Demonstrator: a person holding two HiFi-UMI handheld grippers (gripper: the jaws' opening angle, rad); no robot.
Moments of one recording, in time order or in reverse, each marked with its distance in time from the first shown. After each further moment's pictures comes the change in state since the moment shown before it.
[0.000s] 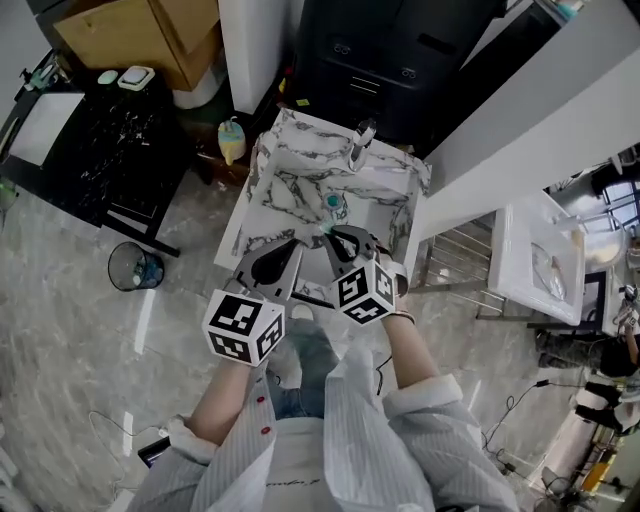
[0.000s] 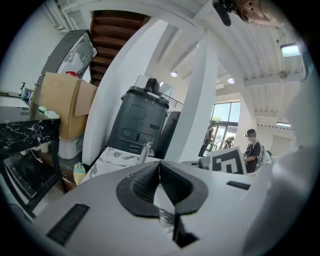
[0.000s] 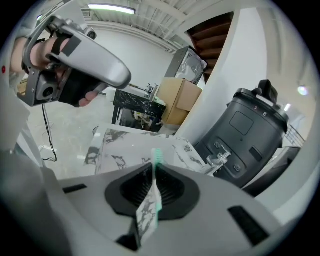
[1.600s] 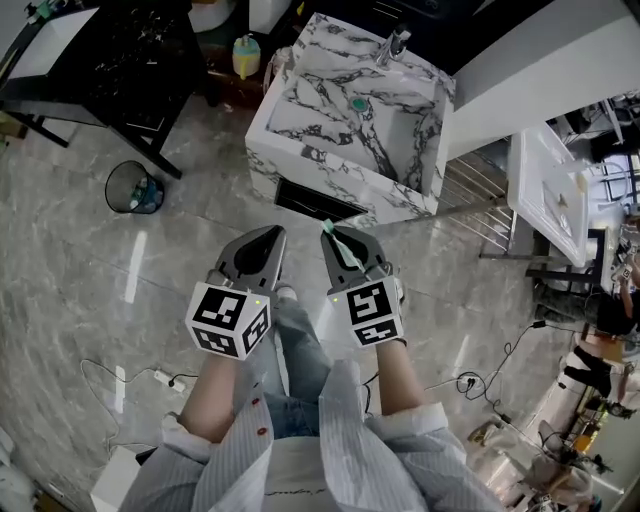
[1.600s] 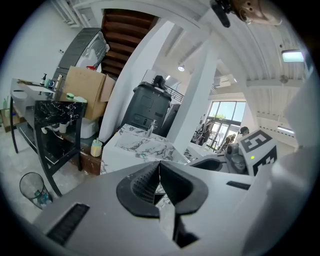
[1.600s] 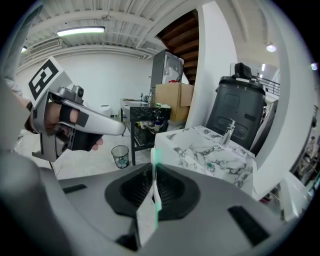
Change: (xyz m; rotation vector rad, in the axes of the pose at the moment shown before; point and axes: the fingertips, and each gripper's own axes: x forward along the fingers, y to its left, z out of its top) left arm -0.196 -0.014 -0.126 -0.079 0.097 0.040; right arm -0.120 0.222 0.021 0.385 -0.044 0.023
